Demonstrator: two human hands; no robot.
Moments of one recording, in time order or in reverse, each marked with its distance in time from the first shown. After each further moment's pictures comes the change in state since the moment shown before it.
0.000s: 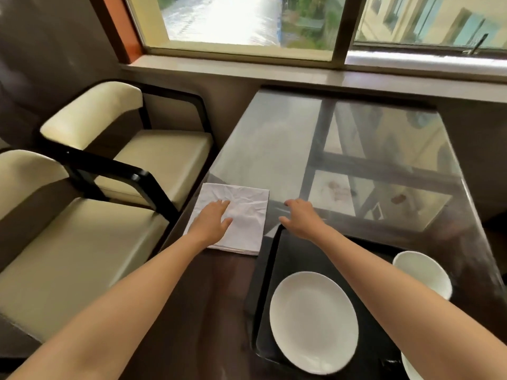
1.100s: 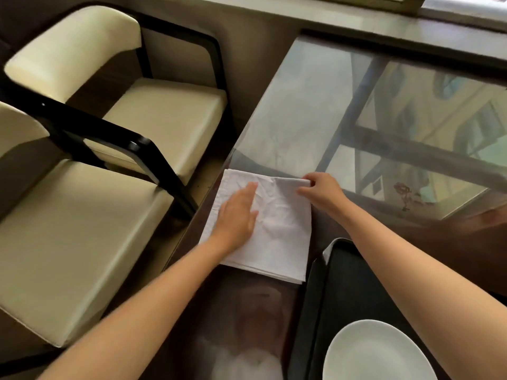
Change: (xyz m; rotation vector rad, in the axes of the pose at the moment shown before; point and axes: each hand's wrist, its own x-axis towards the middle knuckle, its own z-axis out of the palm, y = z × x) left_hand 0.077 -0.060 0.042 -0.226 0.166 0.129; right_hand 0.152 -0.035 0.037 0.354 0.070 0.053
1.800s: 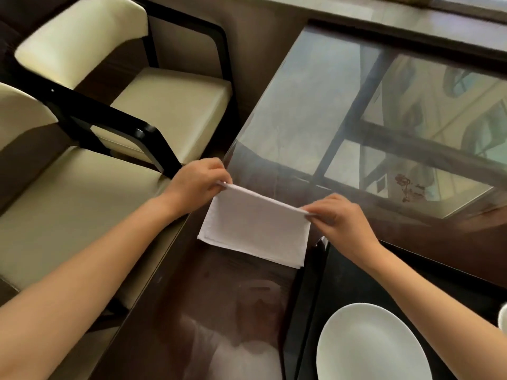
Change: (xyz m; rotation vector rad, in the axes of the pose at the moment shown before) left_hand -0.001 -0.023 -0.101 0.284 0.039 0.413; right_hand -0.105 0.017 -0.014 -0.156 0.096 -0.550
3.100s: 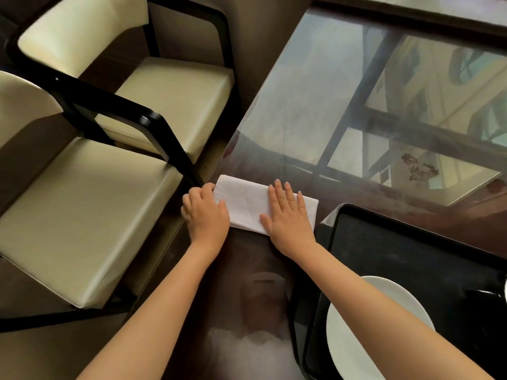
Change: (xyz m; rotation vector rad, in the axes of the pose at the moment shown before) left_hand -0.069 0.066 0.070 -0.026 0.174 -0.937; right_hand -0.006 -0.026 0.127 -0.379 -0.297 0.217
